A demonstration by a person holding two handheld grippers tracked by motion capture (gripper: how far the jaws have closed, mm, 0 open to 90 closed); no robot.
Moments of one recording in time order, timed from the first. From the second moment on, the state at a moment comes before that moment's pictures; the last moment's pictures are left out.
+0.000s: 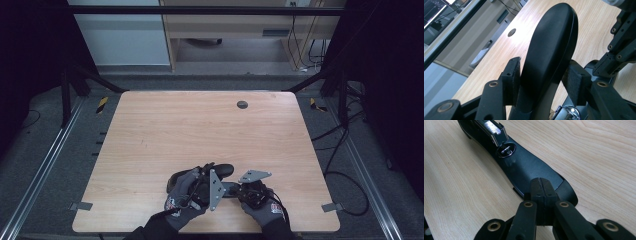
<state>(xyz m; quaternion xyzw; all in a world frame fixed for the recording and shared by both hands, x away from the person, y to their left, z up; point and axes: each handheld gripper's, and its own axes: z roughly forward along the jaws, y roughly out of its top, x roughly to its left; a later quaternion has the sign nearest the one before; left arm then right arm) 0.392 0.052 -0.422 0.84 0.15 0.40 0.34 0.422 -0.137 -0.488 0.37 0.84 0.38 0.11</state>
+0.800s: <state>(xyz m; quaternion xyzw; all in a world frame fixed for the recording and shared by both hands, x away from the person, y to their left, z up) 0.391 0.044 -0.433 0.85 0.12 0.41 0.32 0.421 -0.137 -0.487 0.37 0.84 0.38 0.11</state>
